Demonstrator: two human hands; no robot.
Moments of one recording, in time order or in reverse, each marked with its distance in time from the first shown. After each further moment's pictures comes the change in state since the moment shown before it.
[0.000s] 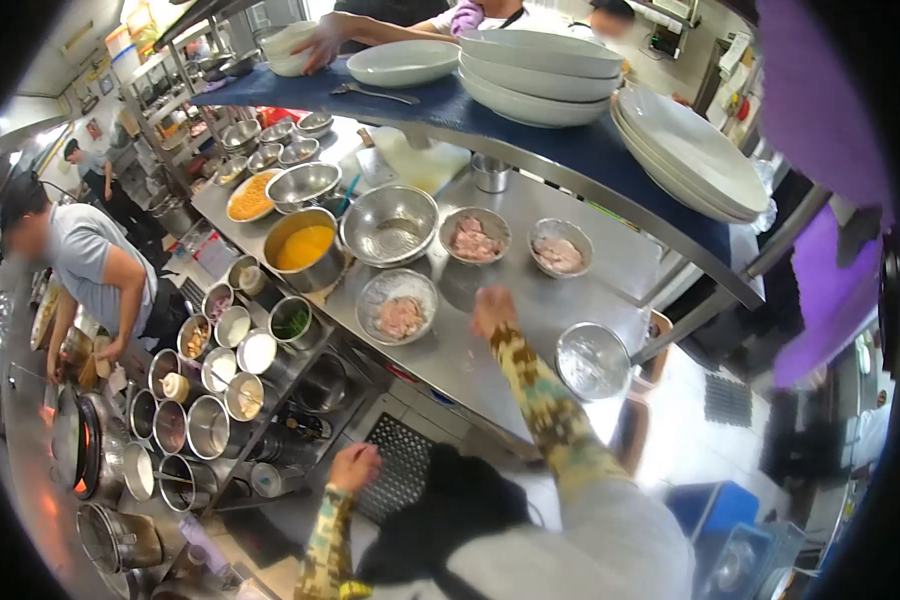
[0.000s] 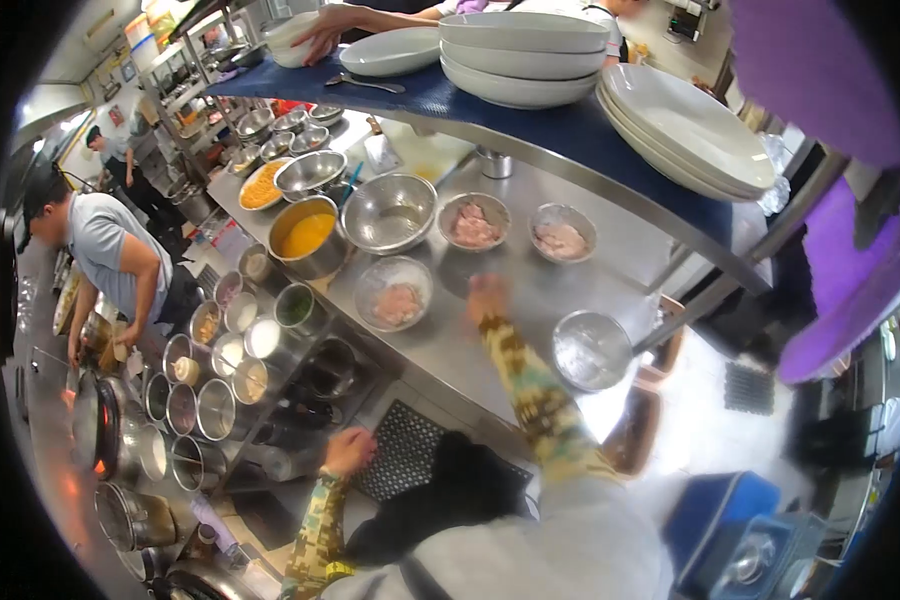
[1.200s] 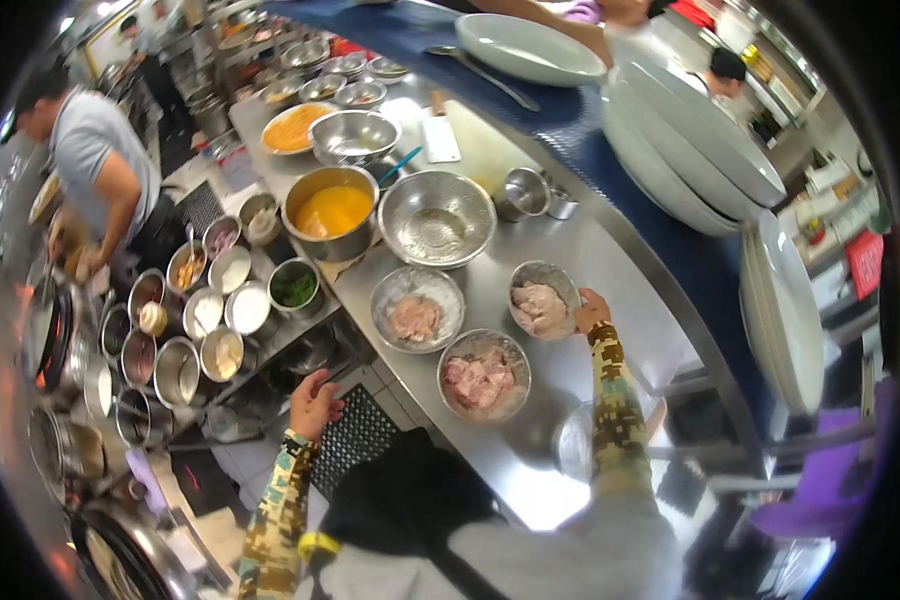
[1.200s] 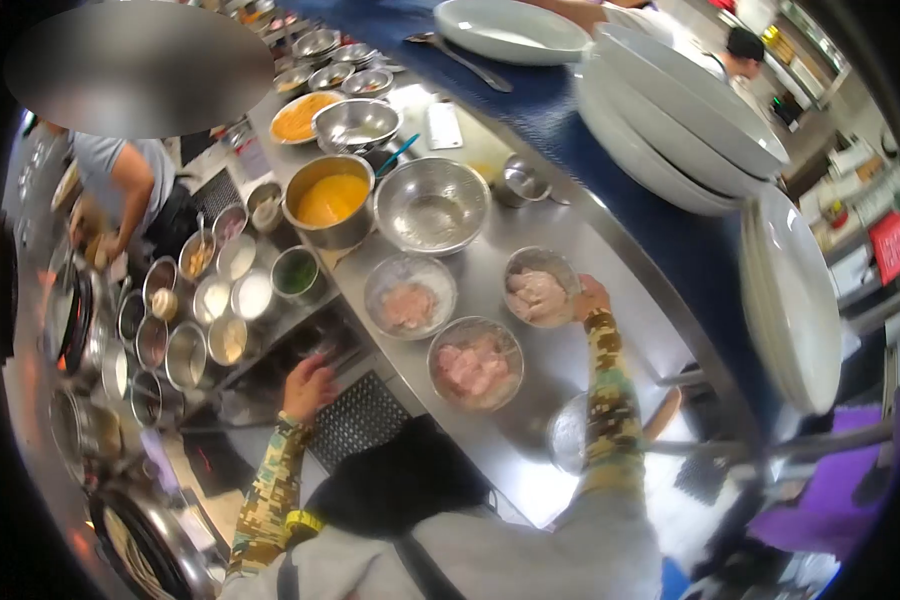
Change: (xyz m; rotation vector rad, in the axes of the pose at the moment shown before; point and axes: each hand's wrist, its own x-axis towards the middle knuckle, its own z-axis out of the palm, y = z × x) left_hand 0.077 0.086 -0.007 -0.357 0.304 0.089; right_hand 0.180 -0.007 -0.120 -0.478 -0.210 -0.021
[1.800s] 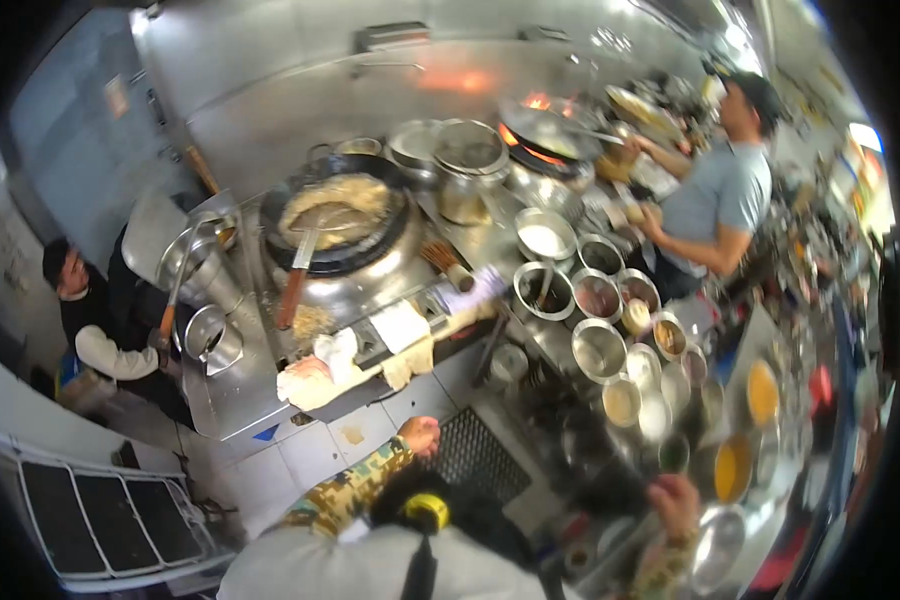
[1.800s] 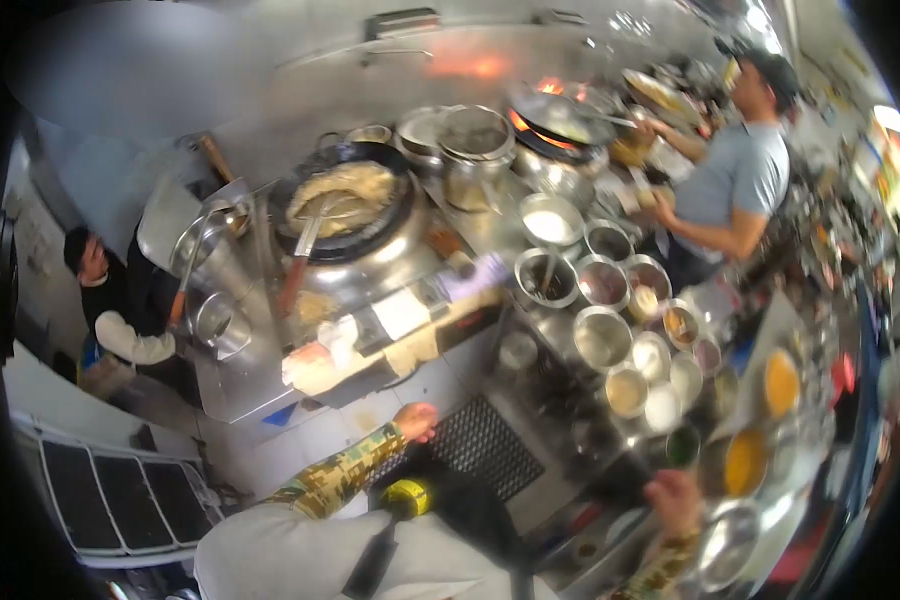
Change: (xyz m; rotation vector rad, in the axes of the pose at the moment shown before) left_hand -0.240 -0.240 -0.197 -0.503 0.944 -0.194; right_hand -0.229 -0.372 0.251 -0.152 -1.102 -0.944
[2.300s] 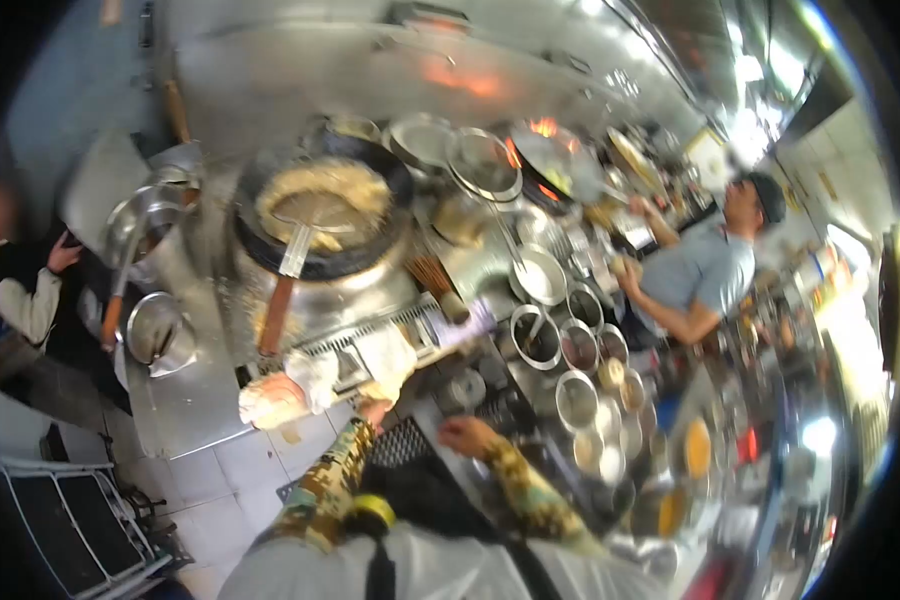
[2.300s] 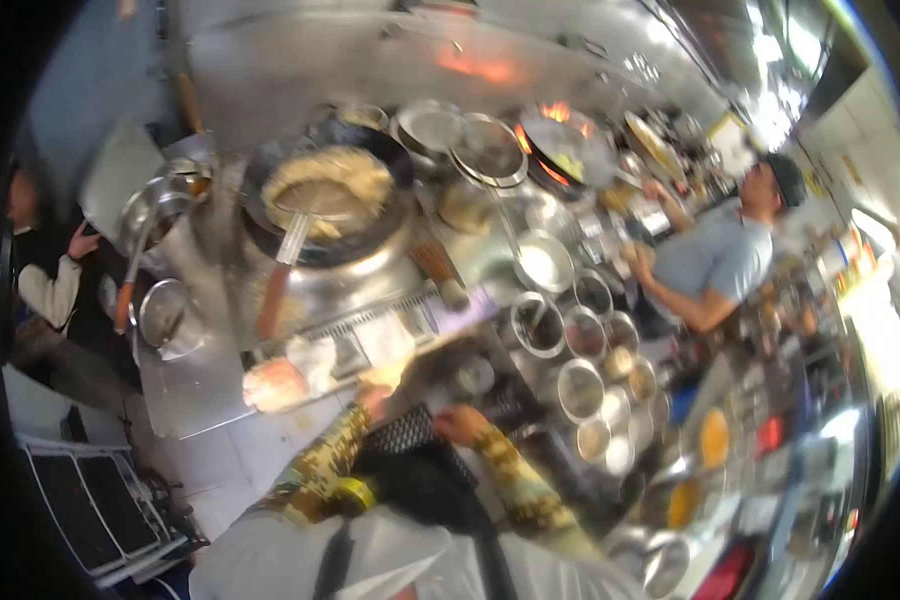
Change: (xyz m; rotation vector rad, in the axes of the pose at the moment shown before) left_hand 0.166 -0.023 -0.086 -0.425 0.107 -0.208; right_hand 0.157 -0.150 0.387 -0.401 -0.897 -0.407
